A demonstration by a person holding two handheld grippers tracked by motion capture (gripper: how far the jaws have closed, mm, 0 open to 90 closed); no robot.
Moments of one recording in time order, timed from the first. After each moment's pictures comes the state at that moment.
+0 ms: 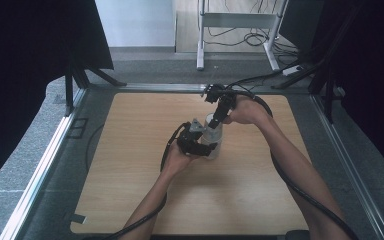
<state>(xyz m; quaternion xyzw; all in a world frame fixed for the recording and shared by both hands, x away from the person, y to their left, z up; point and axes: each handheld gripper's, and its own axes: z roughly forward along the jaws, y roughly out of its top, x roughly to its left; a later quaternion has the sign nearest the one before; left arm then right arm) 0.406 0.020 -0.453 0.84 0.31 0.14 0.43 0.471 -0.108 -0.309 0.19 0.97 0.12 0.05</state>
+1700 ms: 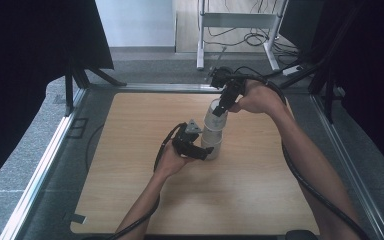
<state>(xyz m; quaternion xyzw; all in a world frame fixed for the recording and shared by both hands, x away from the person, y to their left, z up) 0.392 0.036 -0.438 0.85 0.29 0.13 0.42 0.445 -0.117 -0.238 0.19 0.97 0.14 0.08</state>
